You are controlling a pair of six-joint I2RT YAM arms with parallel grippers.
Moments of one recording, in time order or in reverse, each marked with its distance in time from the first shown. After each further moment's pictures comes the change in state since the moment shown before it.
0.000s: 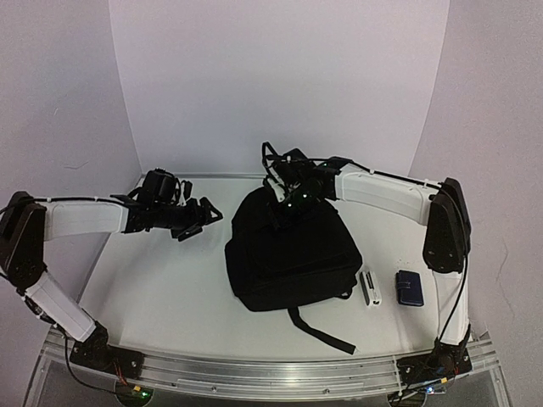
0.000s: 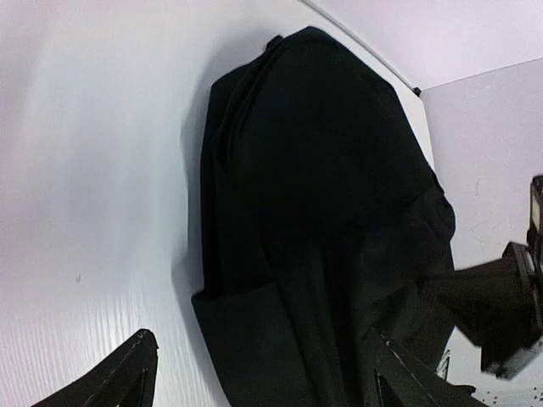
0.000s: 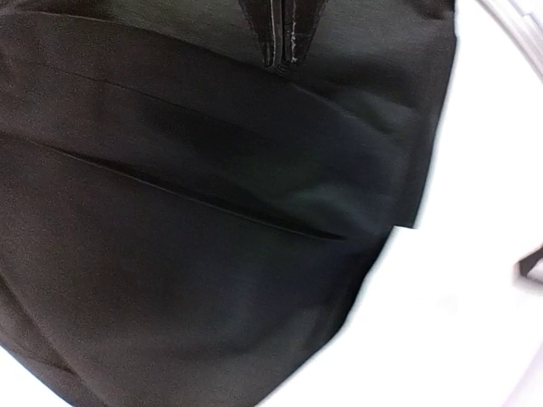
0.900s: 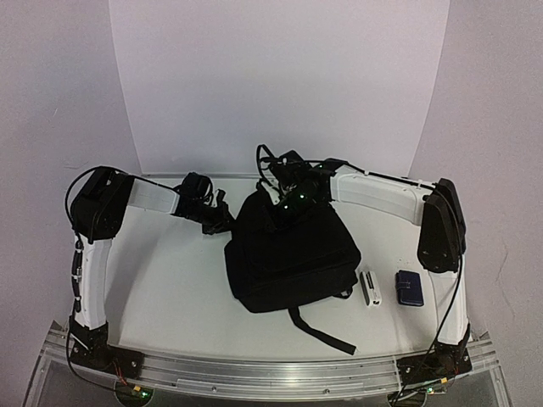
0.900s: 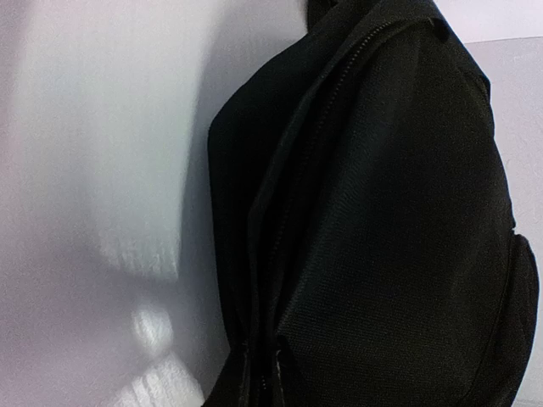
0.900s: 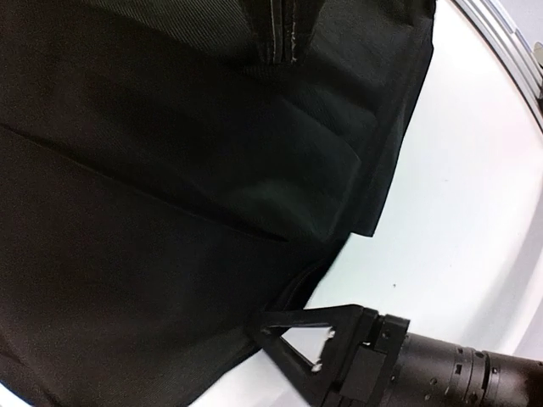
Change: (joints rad) left arm 0.063 0.680 0.526 -0.019 0.263 0.112; right arm 0.006 0.037 0.034 0.001 -0.089 -0.028
